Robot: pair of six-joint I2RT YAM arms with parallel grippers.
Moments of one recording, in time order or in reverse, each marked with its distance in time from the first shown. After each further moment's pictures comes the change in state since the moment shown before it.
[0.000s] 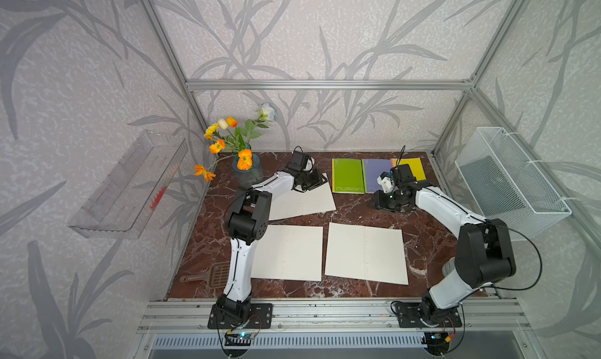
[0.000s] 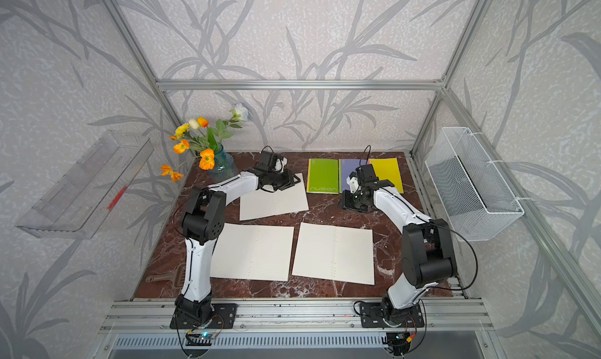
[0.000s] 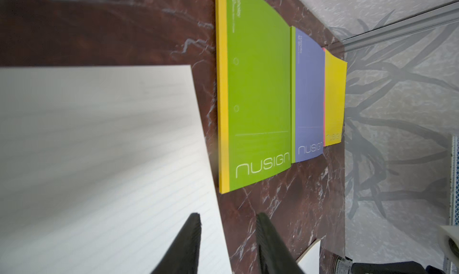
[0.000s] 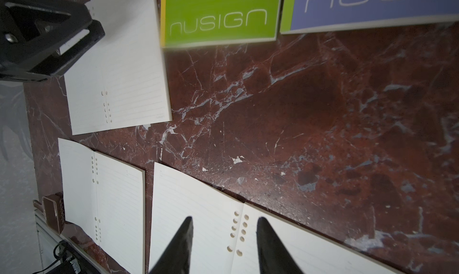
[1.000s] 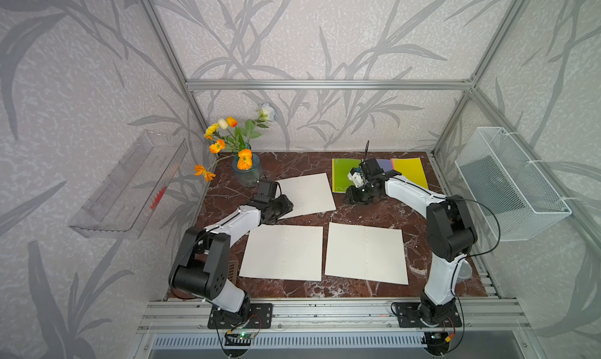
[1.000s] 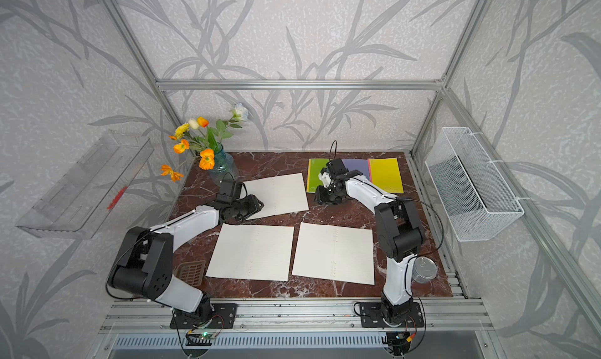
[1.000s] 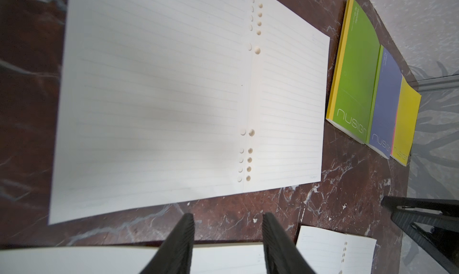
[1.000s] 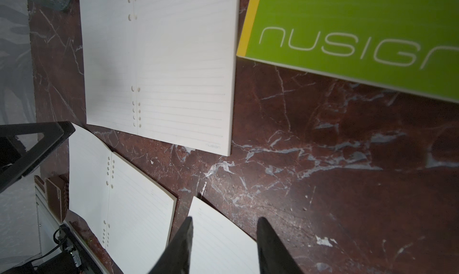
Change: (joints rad) left arm 0.138 -0.650 -0.737 0.023 -0.265 -0.058; right arm 0.171 0.287 0.278 0.019 -0.031 -0.001
